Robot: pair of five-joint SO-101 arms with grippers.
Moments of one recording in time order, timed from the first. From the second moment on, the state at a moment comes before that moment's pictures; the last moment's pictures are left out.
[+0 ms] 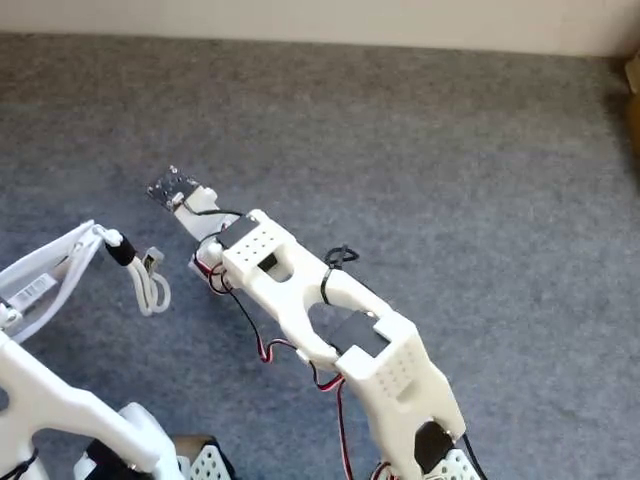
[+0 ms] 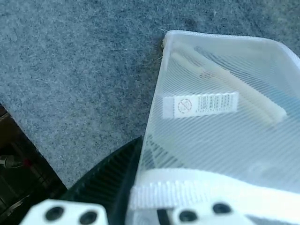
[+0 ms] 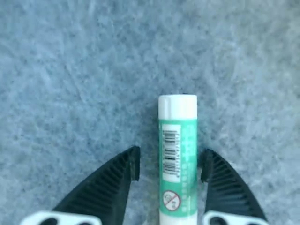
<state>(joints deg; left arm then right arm) -61.1 -34.6 13.6 100.6 7.1 -48.4 34.3 -7.1 44.7 10.9</state>
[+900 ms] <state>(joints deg) -50.9 -34.5 10.7 100.8 7.0 -43.8 21.8 -24.2 85.1 11.0</state>
